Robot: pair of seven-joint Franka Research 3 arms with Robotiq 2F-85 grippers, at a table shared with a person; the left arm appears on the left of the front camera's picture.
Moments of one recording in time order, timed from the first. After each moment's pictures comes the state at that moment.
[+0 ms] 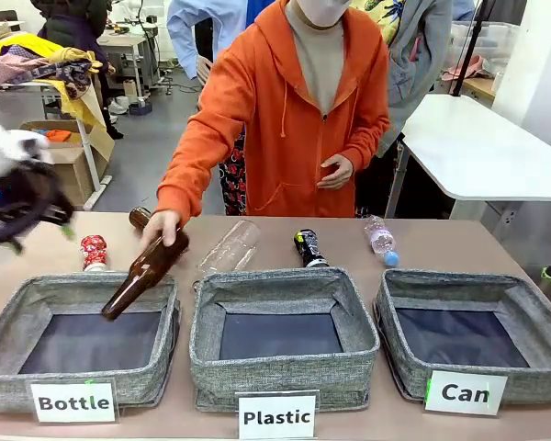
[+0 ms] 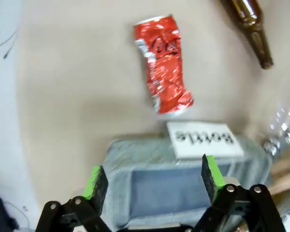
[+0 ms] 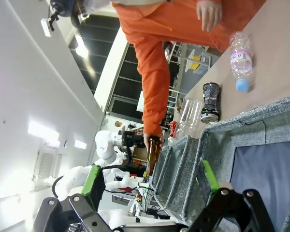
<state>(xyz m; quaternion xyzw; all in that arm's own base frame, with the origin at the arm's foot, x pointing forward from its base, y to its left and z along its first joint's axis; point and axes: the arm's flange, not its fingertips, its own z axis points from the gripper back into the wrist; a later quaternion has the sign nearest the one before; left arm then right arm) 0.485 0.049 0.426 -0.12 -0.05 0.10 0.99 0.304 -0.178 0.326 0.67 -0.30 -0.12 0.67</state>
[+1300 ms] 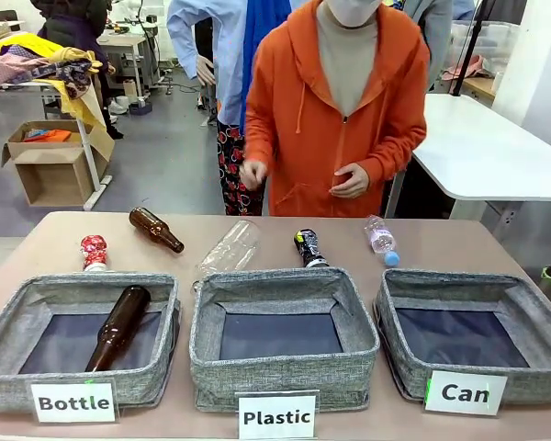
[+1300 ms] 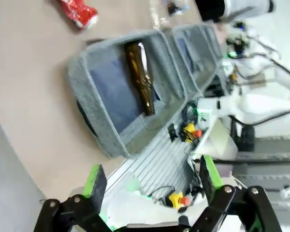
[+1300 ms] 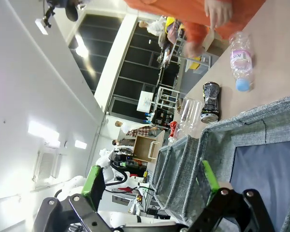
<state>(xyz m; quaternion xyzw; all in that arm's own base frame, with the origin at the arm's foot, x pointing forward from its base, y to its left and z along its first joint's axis) 0.346 0.238 0.441 -0.45 -0.09 -0.11 0.88 0.304 -0.178 0.325 0.67 -0.30 -0.12 0.67</state>
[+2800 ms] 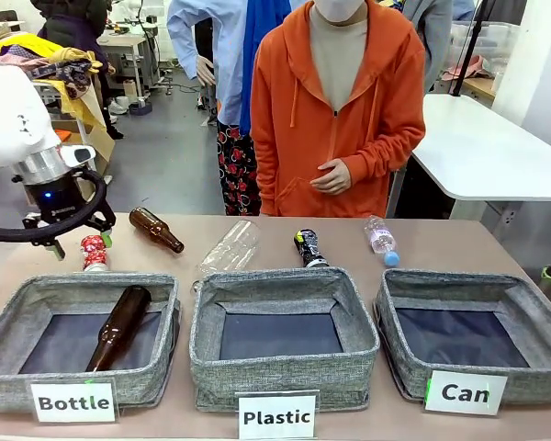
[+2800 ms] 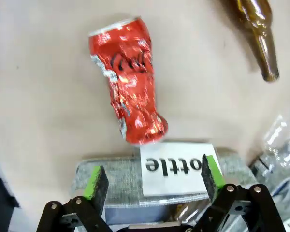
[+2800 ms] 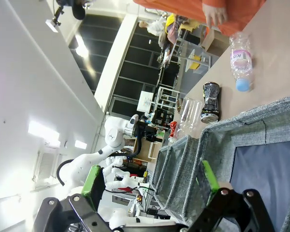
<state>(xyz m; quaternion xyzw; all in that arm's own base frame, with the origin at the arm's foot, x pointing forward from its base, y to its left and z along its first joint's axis) 0.558 -0.020 0.370 -0.09 0.04 0.12 0.99 0.304 -0.179 0.326 0.67 -0.30 -0.12 0.67</state>
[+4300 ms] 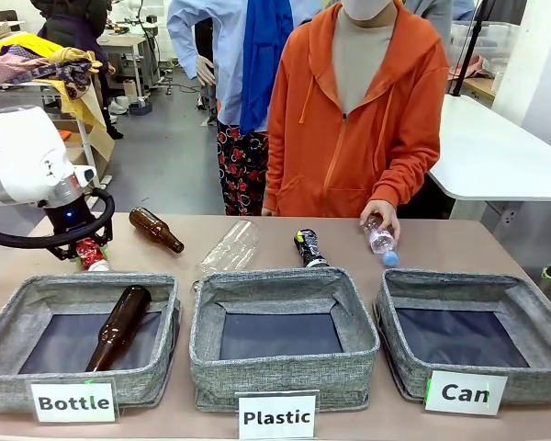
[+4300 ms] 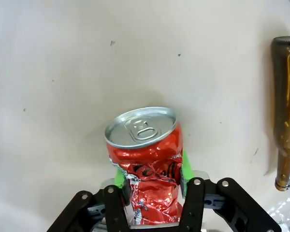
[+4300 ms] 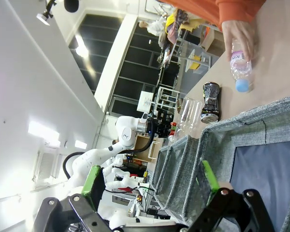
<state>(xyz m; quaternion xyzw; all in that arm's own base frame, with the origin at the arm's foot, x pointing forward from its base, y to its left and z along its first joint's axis) 0.596 -0.008 0.312 -0.06 -0.03 0.27 0.96 0.304 -0.179 0.326 0.67 -0.30 -0.12 0.67</state>
